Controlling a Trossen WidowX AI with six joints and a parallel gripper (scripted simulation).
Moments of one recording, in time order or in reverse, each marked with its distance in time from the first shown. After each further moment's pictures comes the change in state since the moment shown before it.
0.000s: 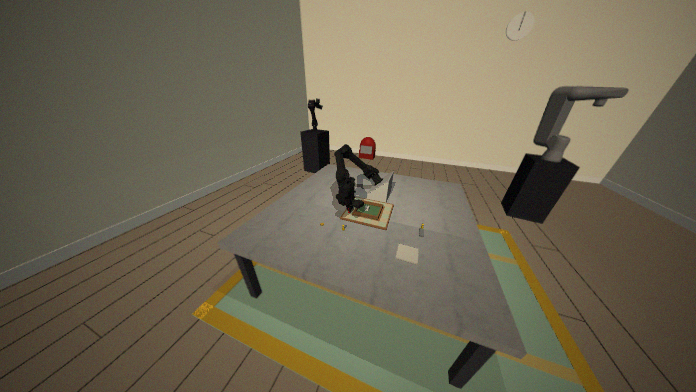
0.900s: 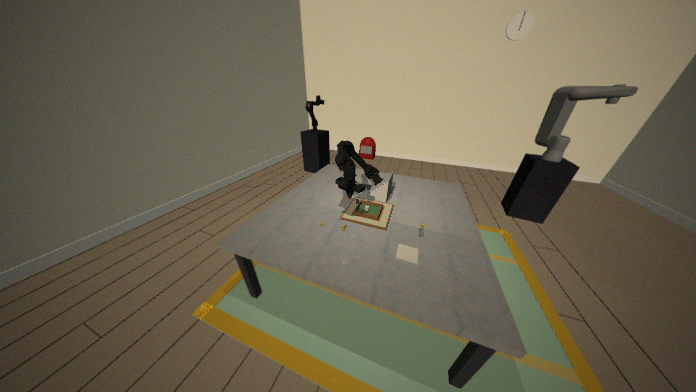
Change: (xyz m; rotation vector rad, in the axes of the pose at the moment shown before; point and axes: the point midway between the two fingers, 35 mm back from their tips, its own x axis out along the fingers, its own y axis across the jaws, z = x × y) arm -0.108 0.004 0.005 -0.015 0.002 -0.005
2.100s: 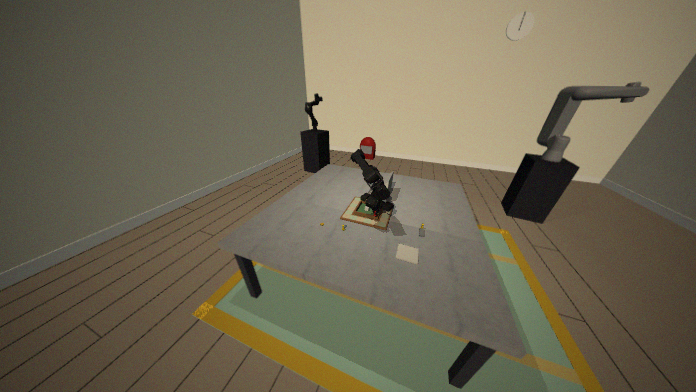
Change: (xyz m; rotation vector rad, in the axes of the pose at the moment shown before) arm 0.056 0.173 -0.028 -0.004 0.000 0.002
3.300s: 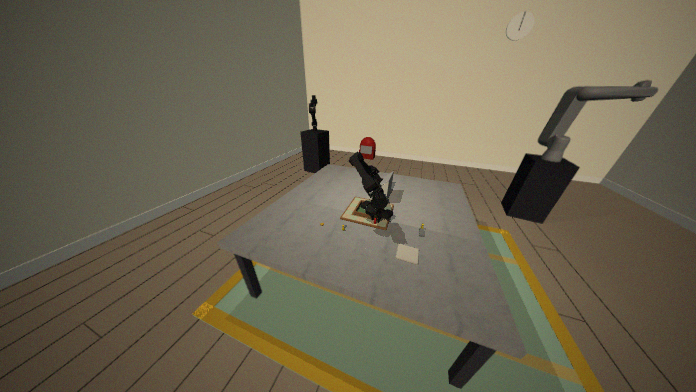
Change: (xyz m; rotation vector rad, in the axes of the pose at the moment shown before) arm 0.048 0.007 0.002 0.021 -0.005 0.014
